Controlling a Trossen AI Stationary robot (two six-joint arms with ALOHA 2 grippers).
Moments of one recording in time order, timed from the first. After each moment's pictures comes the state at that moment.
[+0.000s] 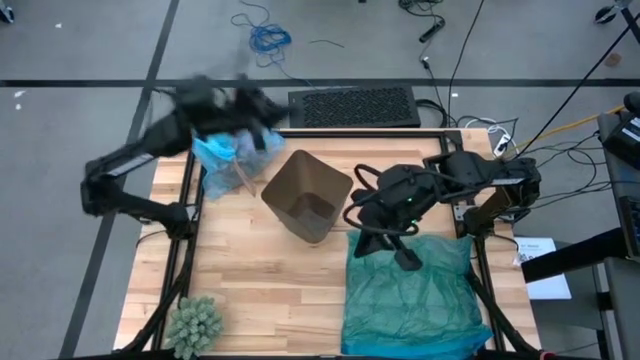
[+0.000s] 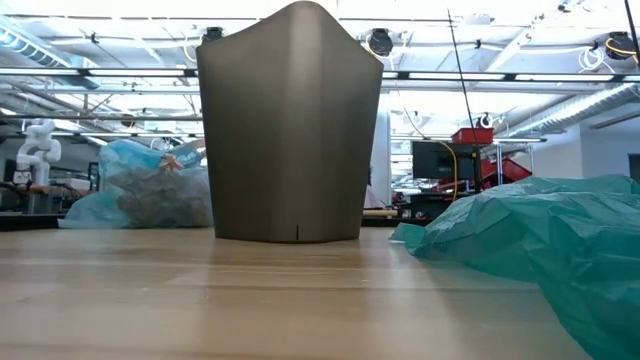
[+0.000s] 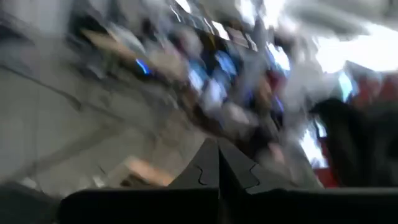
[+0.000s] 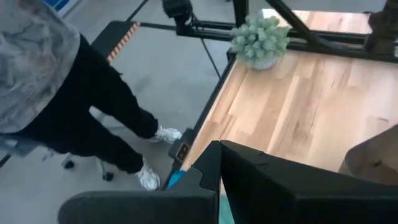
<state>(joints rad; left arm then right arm) 0.43 1.20 1.50 -0.19 0.26 -0.36 0.25 1.64 2.10 -1.11 -0.35 0.08</state>
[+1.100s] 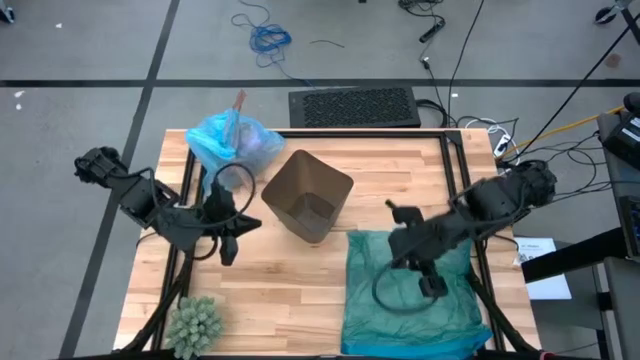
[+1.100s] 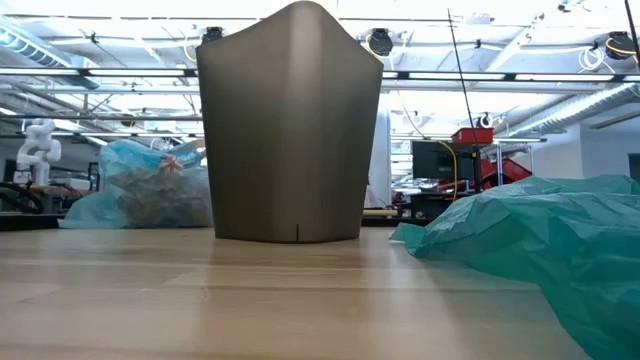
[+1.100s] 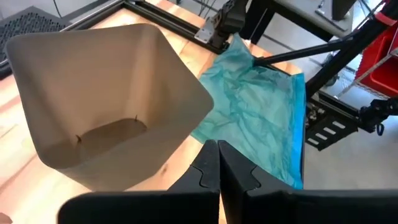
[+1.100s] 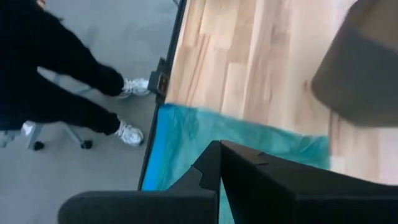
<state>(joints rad) -0.58 1.10 1.37 -0.92 -0.61 -0.81 0.51 1.57 2.02 -1.39 0.00 0.40</state>
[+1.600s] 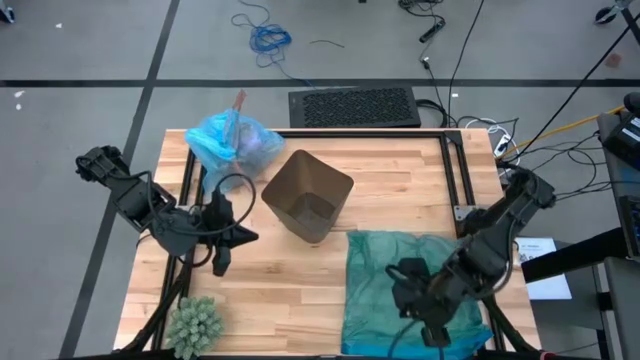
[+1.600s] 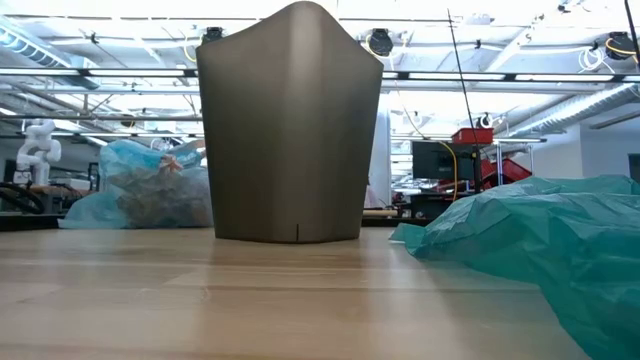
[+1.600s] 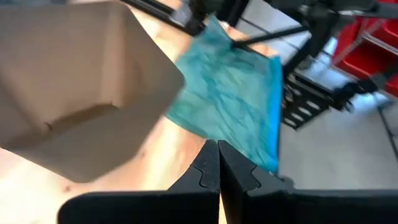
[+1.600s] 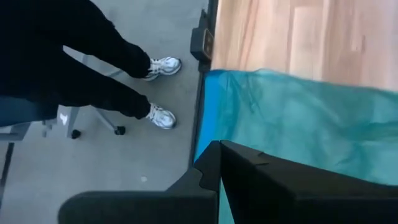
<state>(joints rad) -0.64 1.10 1.37 -0.92 -0.55 -0.83 0.75 1.56 1.67 -1.08 0.01 0.71</state>
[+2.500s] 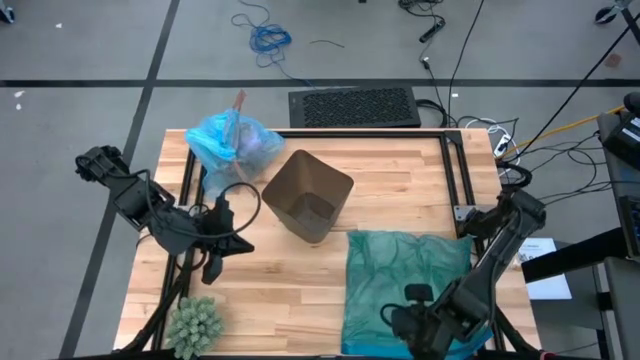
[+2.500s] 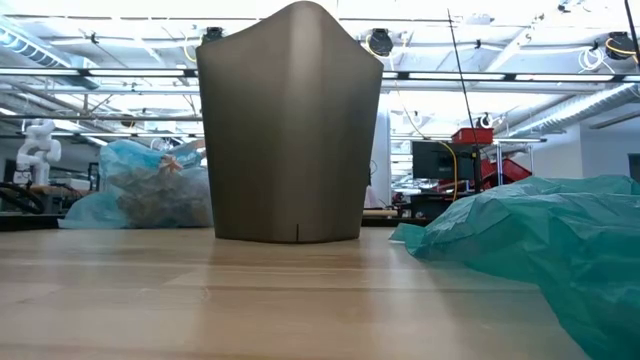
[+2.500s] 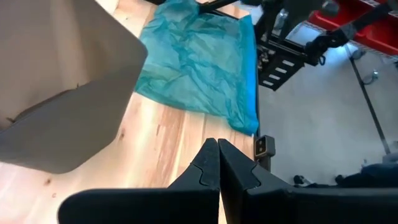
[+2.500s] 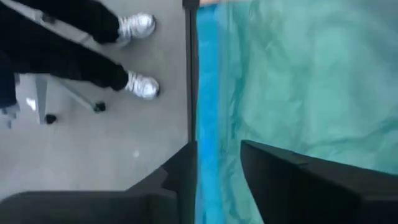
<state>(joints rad) -0.64 1.10 1.38 -0.93 -0.37 -0.72 0.87 1.73 1.63 -1.08 0.02 0.93</state>
